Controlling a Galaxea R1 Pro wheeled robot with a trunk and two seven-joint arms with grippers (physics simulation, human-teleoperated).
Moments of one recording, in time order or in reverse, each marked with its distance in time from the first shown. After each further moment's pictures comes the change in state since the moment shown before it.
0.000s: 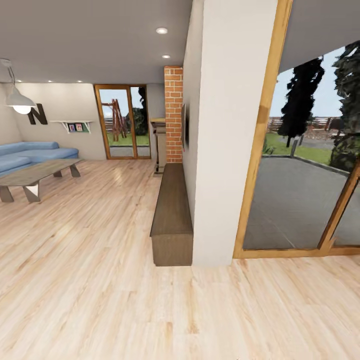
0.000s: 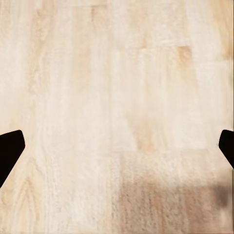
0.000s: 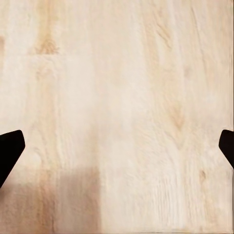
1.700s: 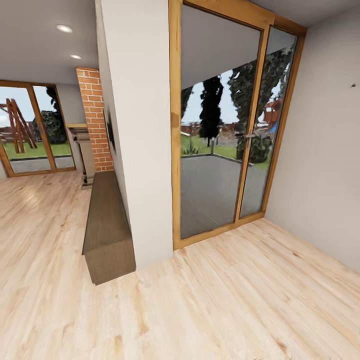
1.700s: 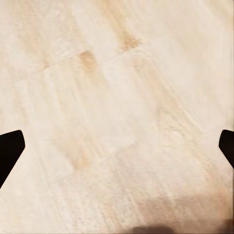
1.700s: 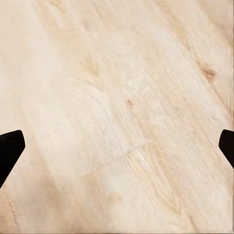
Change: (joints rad) left arm 0.000 -0.012 -0.005 0.050 0.001 0.002 -0.002; right arm 0.000 0.002 0.000 -0.003 0.001 -0.003 -0.003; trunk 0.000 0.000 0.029
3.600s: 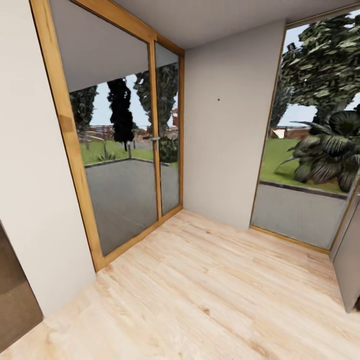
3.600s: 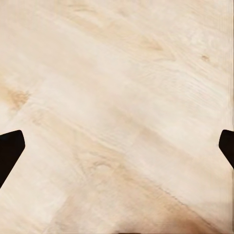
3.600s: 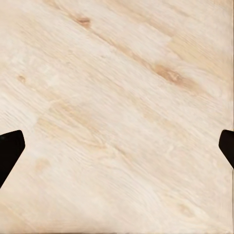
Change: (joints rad) left arm 0.000 0.000 -0.007 0.041 -0.001 -0.001 0.001; right arm 0.000 -0.001 0.007 0.006 0.007 0.009 0.001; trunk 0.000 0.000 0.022
